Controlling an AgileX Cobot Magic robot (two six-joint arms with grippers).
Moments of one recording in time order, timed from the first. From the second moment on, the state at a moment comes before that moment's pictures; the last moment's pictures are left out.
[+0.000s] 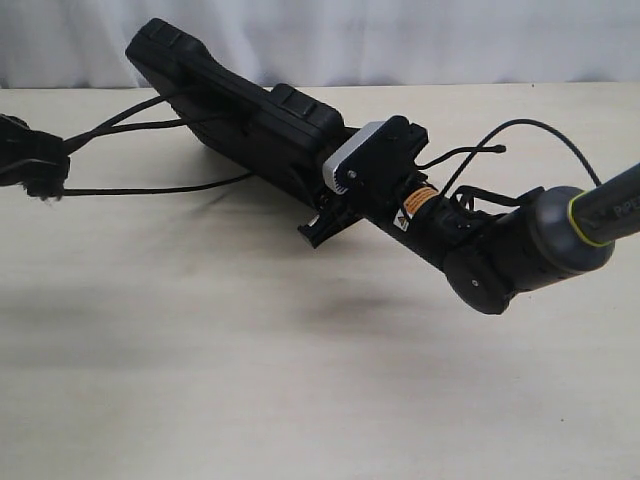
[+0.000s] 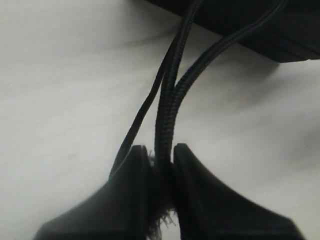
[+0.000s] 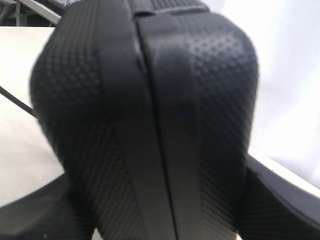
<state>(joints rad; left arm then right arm) 0.20 1.37 -0.84 -0.72 0.65 0.73 0.48 2.03 -0.82 -0.16 -0.96 -0.22</state>
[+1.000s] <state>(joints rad) -0.13 1.60 -0.93 -0.82 0.28 0.78 0.48 2.03 -0.82 -0.25 -0.94 -0.23</state>
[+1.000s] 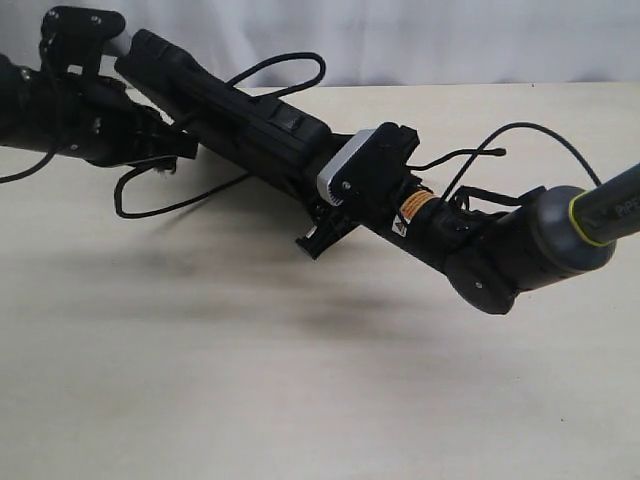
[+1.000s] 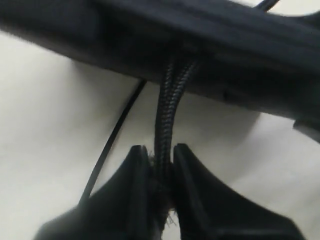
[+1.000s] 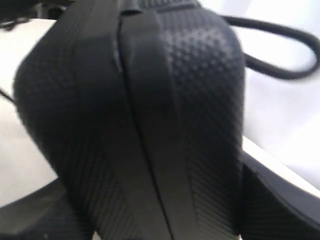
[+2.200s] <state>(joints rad) -0.15 1.63 -0.95 -0.82 0.13 0.84 0.47 1.47 -0.96 -0.17 0.10 0.18</state>
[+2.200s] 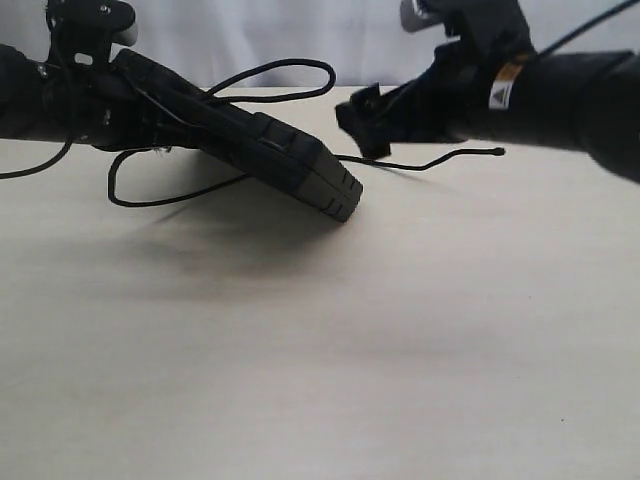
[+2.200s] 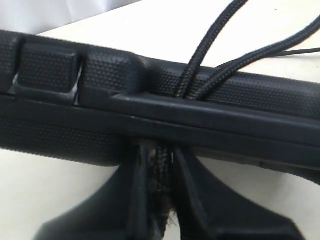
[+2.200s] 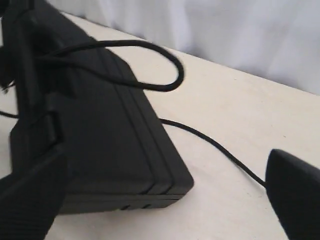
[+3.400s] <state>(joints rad) -0.15 1.63 -0.95 -0.69 0.21 0.87 0.24 2.12 -1.67 1.37 0.89 -1.05</state>
